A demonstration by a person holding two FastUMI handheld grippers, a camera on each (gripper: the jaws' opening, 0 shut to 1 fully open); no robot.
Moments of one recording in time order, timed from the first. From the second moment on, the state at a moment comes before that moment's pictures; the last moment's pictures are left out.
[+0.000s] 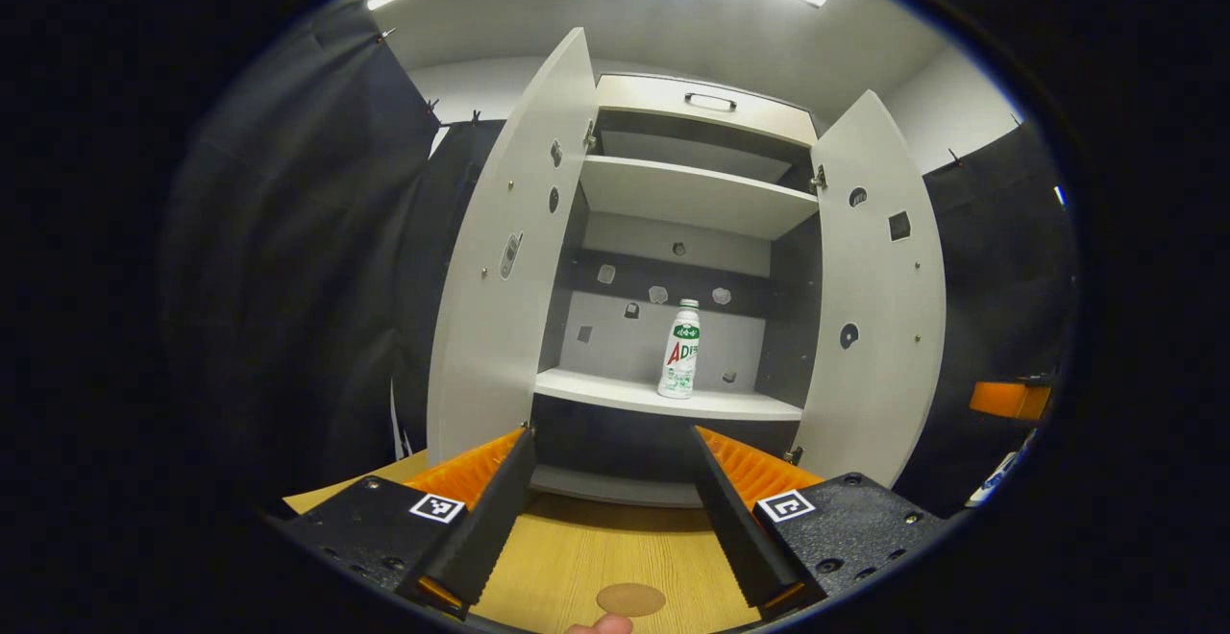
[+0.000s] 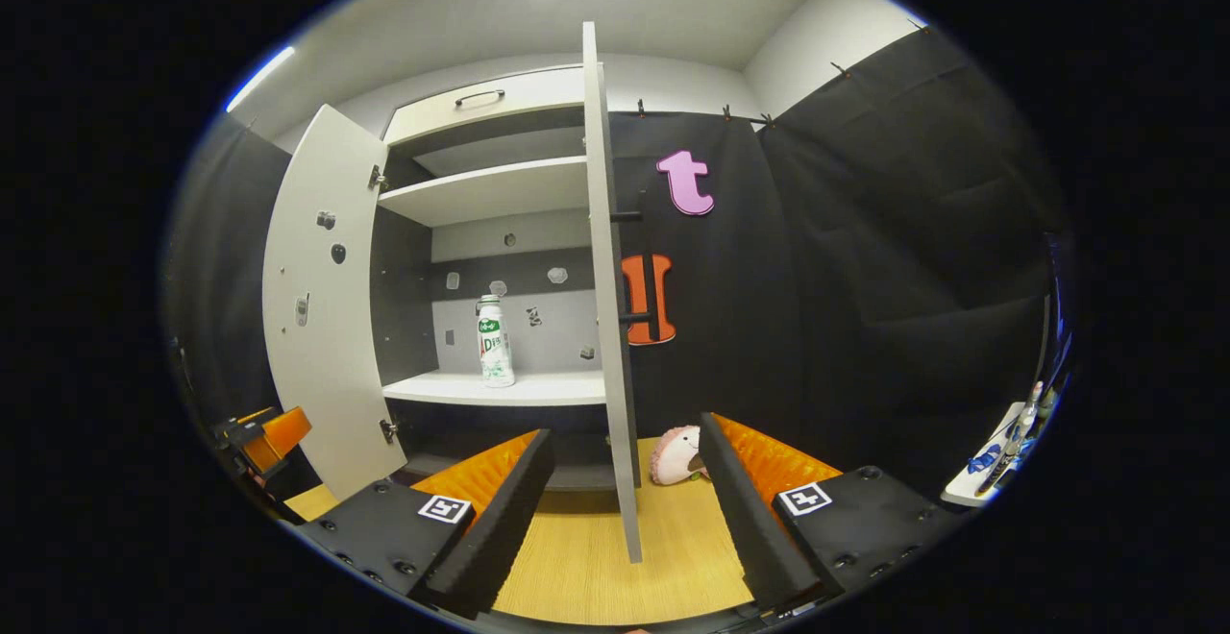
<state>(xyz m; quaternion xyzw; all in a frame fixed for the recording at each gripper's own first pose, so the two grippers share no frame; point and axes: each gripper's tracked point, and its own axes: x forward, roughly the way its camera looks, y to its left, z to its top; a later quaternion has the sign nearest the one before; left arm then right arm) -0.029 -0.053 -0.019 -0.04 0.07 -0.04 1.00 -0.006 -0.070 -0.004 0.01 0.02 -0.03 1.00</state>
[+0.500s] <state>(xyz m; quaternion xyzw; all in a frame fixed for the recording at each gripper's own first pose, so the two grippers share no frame) -0.036 -0.030 -0.012 -0.04 0.06 -0.03 1.00 0.070 -0.160 0.096 -0.02 -0.03 -0.08 1.00</state>
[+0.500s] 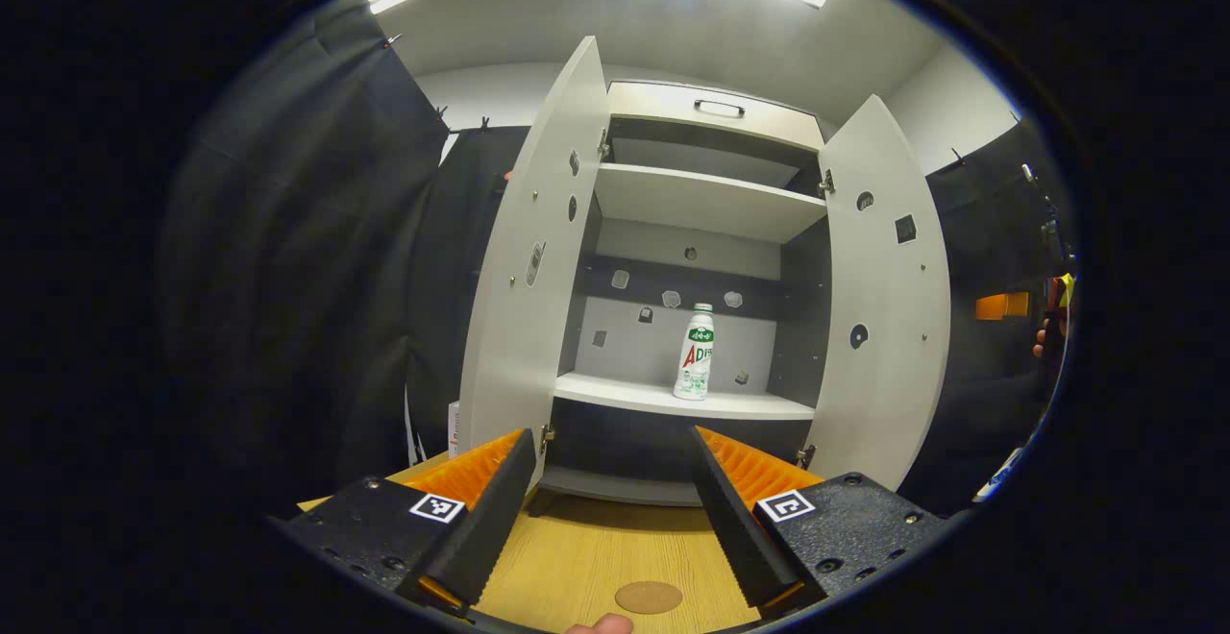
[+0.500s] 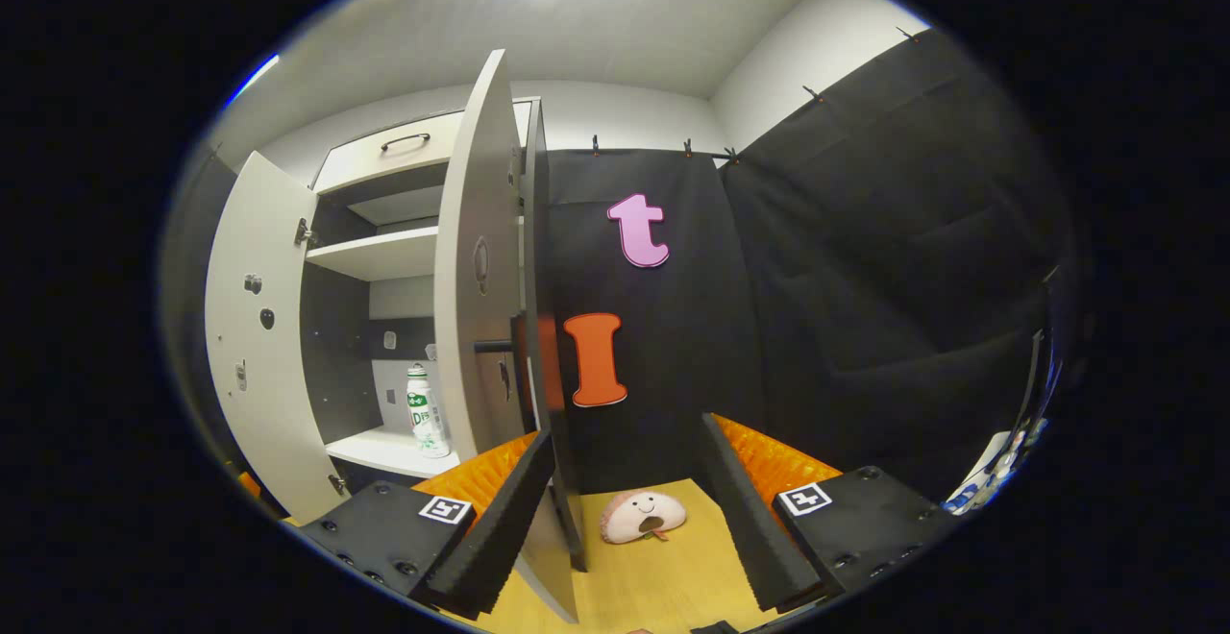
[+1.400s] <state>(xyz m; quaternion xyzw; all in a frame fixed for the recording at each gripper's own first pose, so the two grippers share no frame) -0.031 -0.016 -0.021 -0.07 0.07 -0.01 1.00 0.112 -0.117 0.103 -0.07 -0.02 -0.06 1.00</state>
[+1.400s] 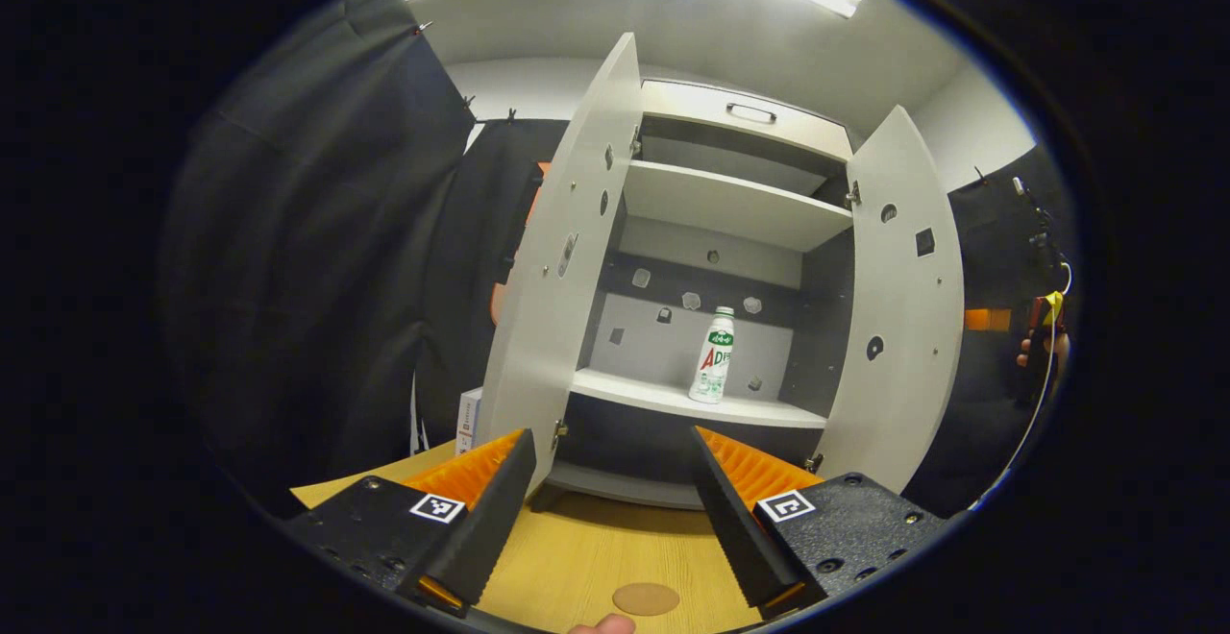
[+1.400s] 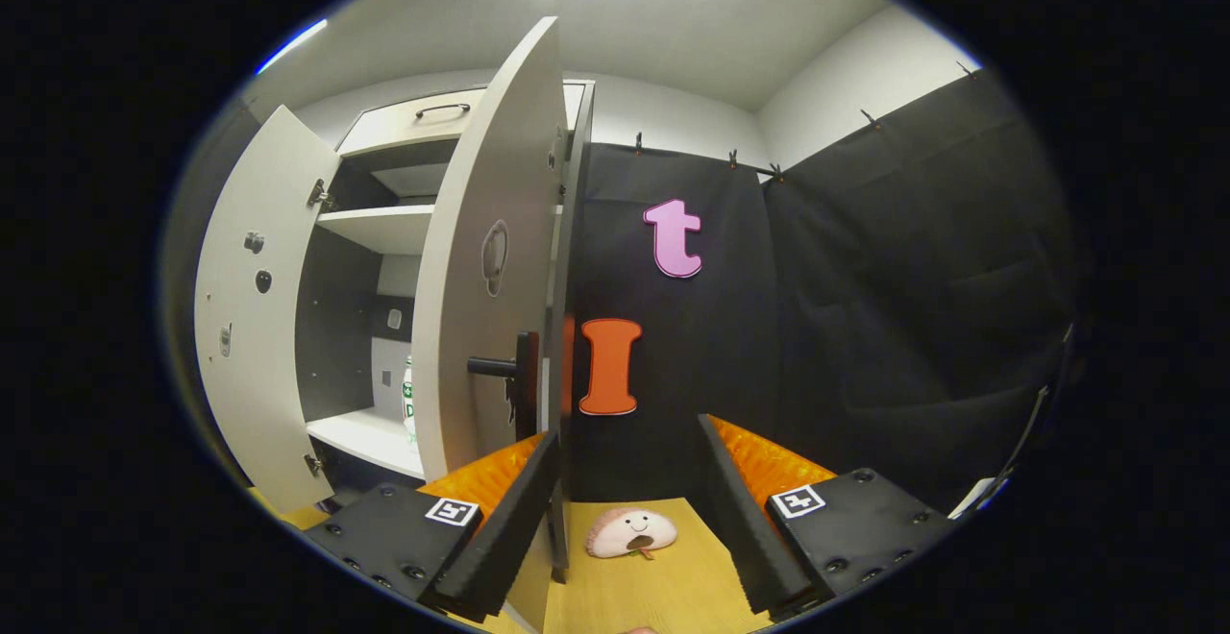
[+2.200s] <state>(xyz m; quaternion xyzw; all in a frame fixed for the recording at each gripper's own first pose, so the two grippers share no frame) -0.026 -0.005 -0.026 -0.07 0.07 0.00 0.99 0.121 -0.039 0.091 -0.06 -0.02 0.02 1.00</state>
